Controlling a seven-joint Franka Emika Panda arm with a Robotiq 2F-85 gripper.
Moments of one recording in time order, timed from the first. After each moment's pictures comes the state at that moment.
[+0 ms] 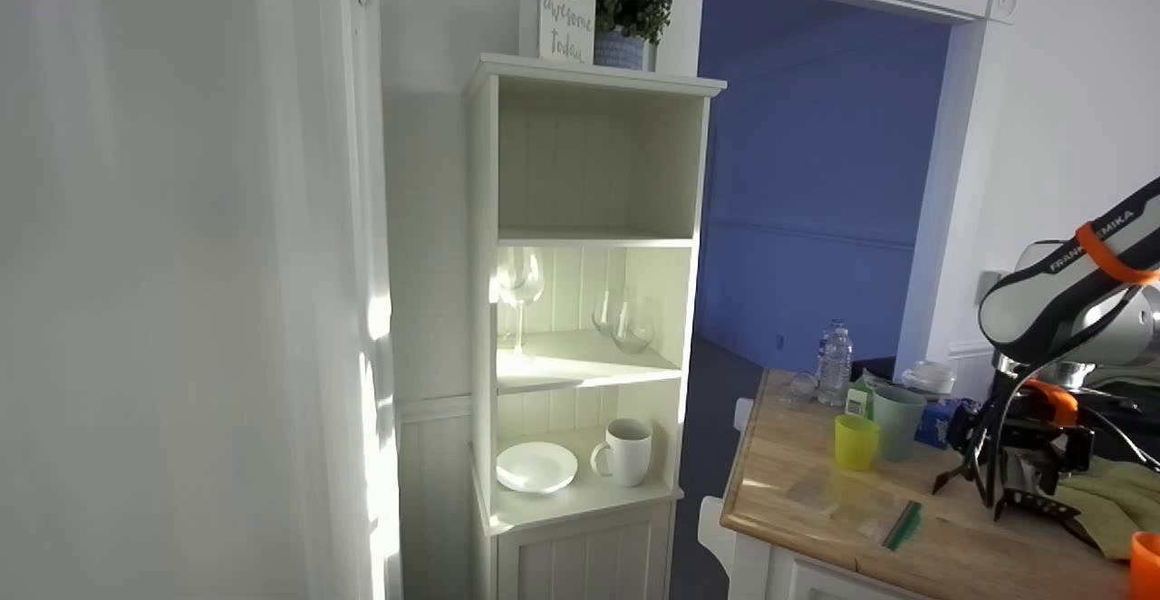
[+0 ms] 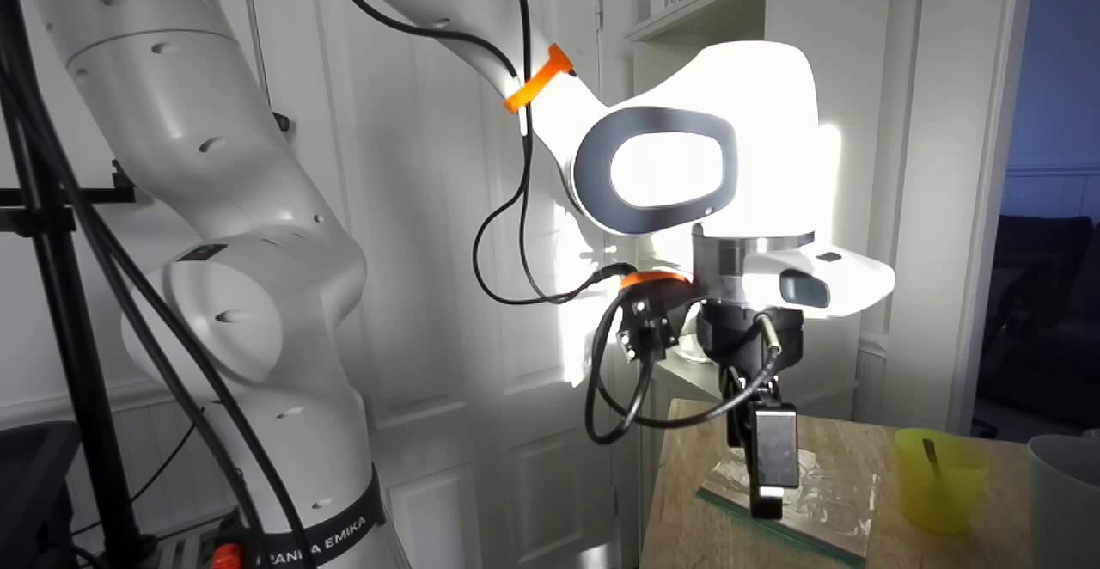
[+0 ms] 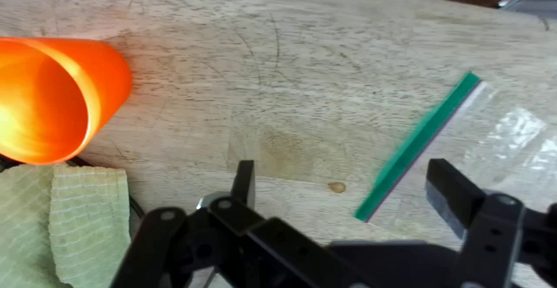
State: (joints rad) arm -0.44 -0.30 -0.23 -2.72 -0.12 2.48 0.20
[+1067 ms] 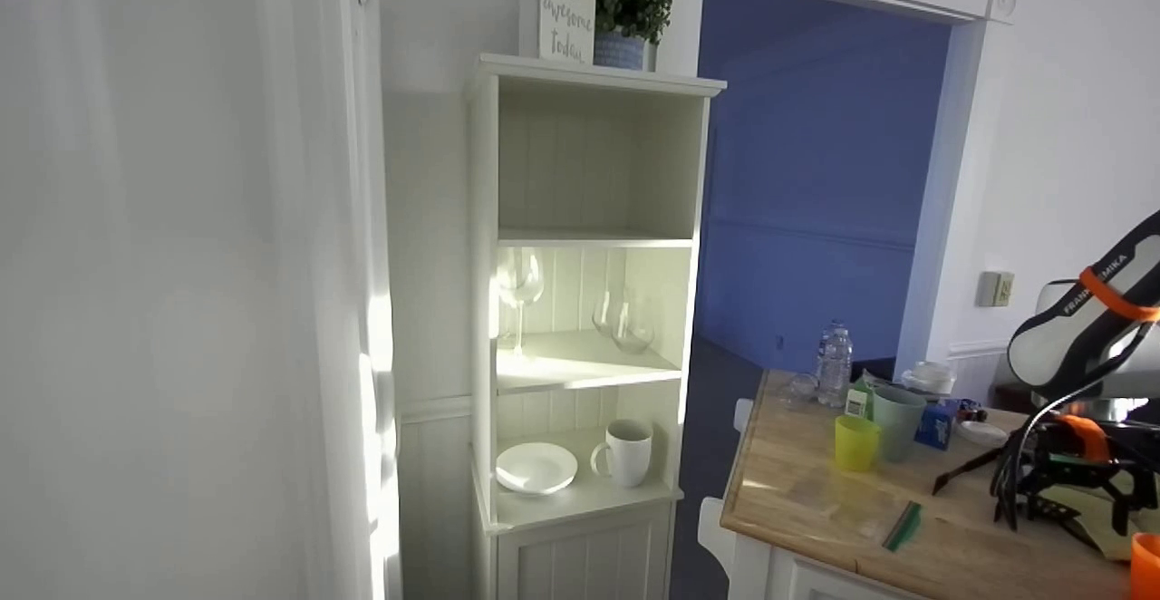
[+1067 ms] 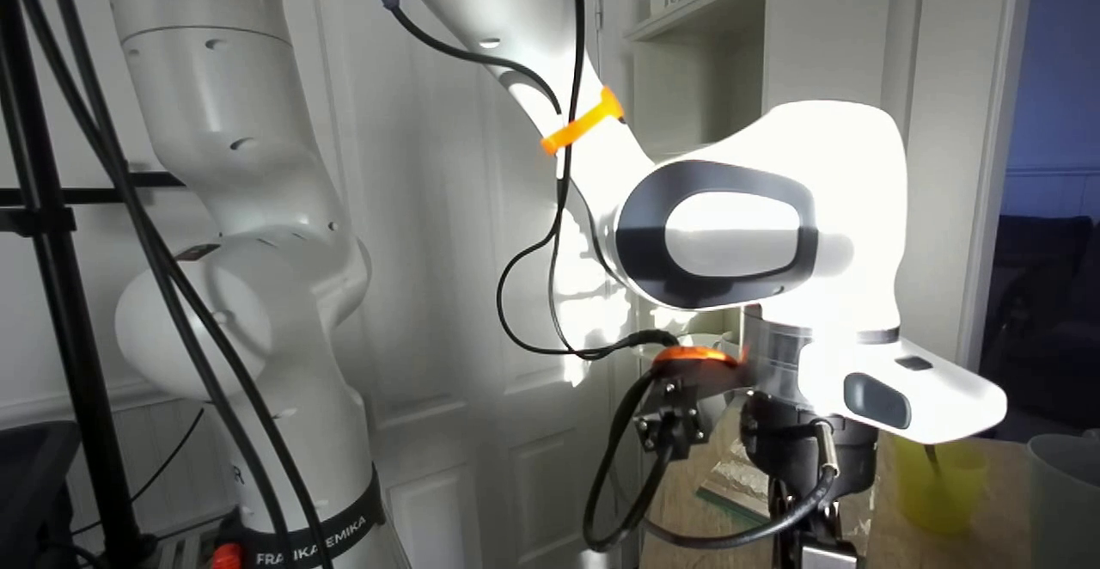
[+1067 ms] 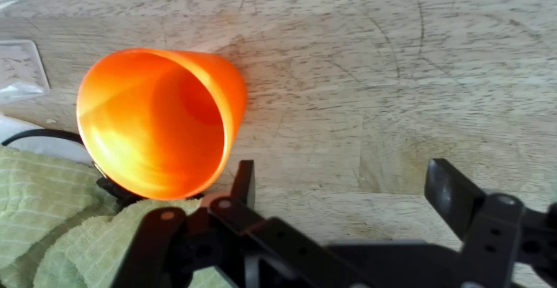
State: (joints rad) arm -0.50 -0.11 -0.34 -2.65 -0.30 2.52 0.35
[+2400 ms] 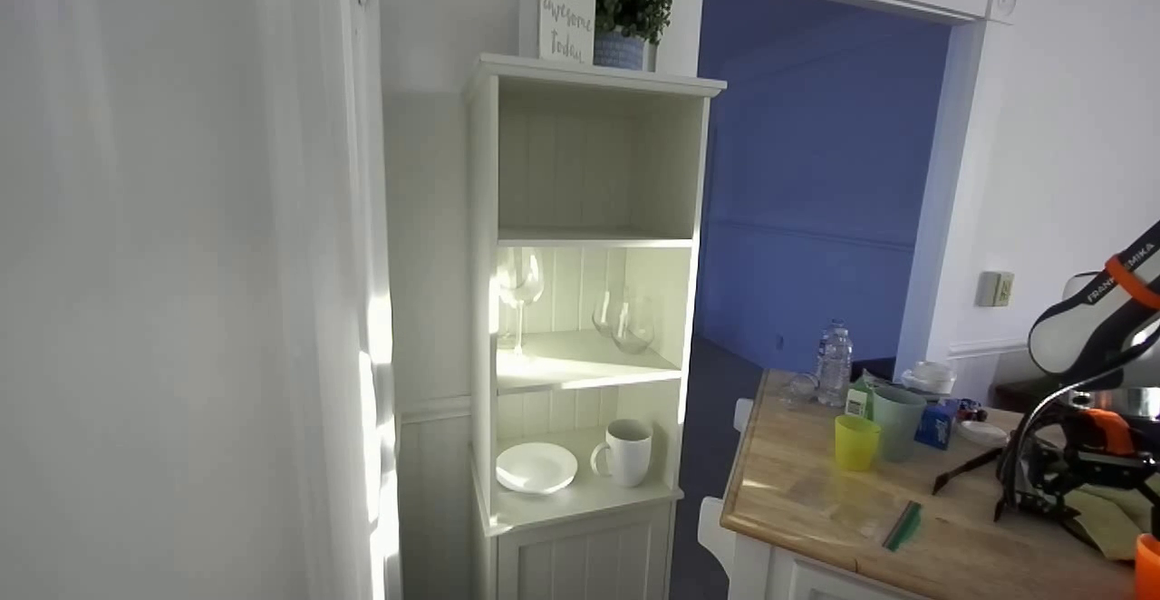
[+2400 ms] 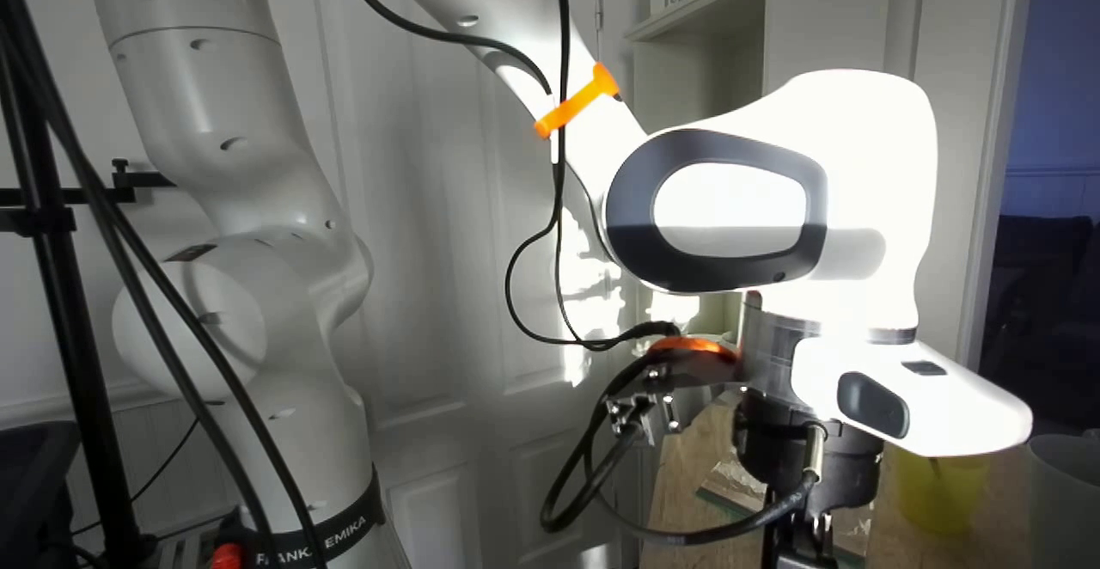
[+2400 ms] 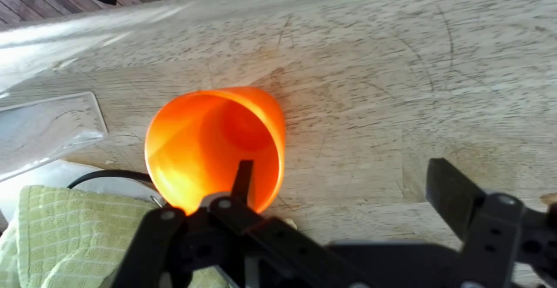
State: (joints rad) arm -0.52 -0.15 -0.38 -2.64 -0.30 2.42 0.40
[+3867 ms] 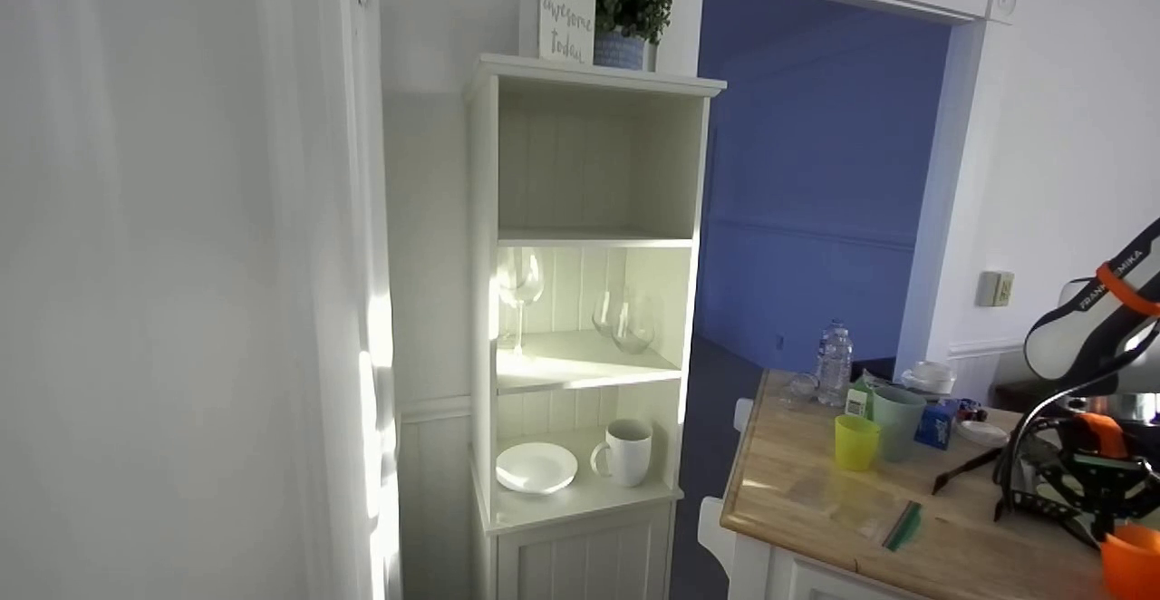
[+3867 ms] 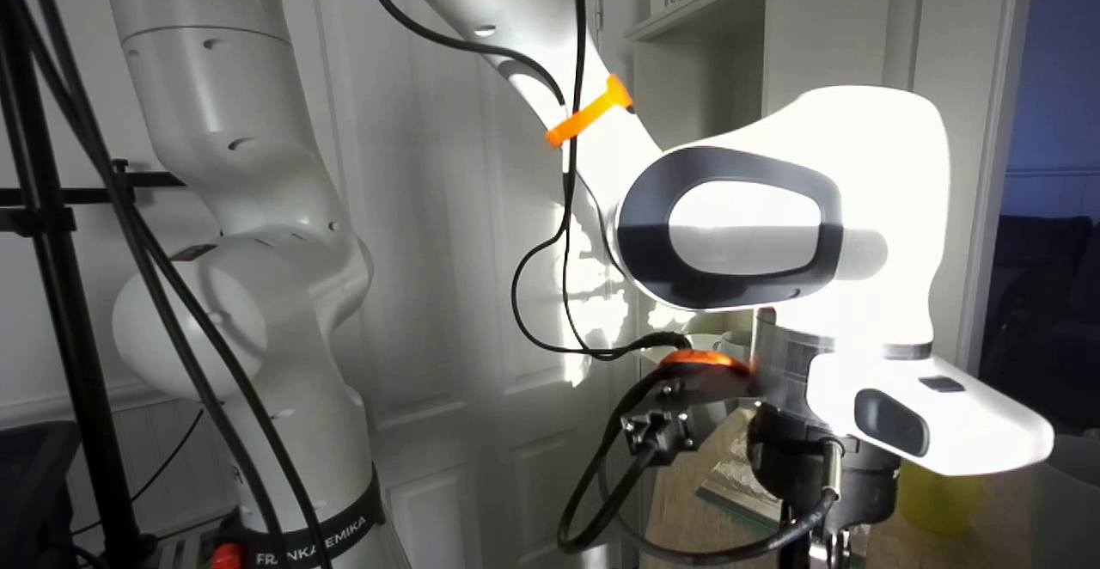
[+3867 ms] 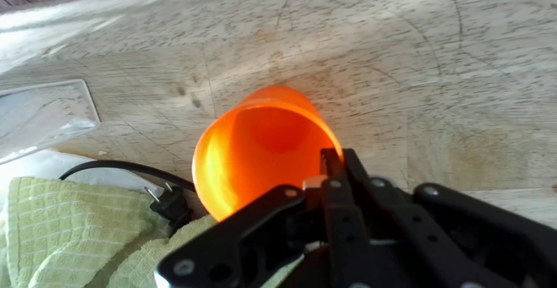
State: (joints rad) arm -0.52 -0.11 -0.38 -2.62 -0.30 2.46 0.40
